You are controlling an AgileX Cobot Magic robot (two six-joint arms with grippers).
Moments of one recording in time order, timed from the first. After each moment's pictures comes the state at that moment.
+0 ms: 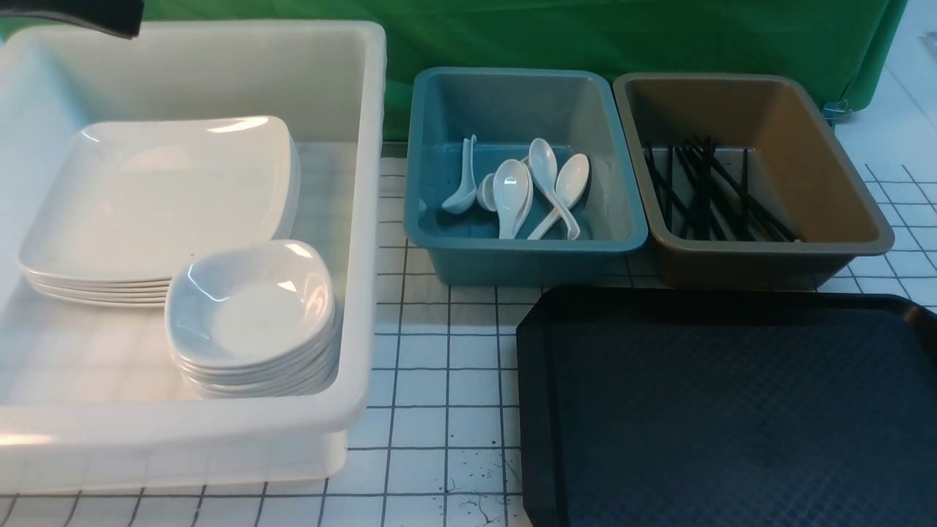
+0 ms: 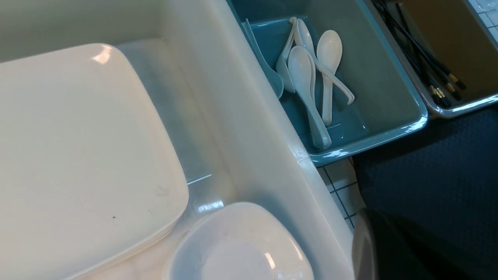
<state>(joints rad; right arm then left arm) 0.00 0.00 0.01 -0.16 0.24 0.11 0.16 1.41 -1.63 -0.57 1.22 0.41</state>
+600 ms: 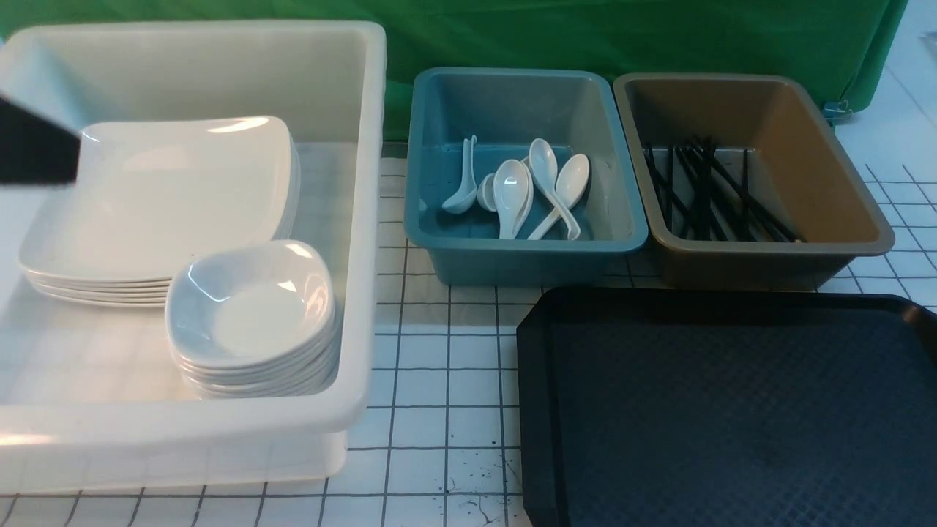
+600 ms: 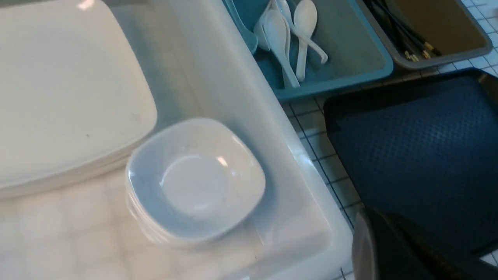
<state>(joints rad) 0.00 0.00 0.01 -0.16 0.23 0.11 0.16 0.91 -1.20 -0.55 1.22 0.38</state>
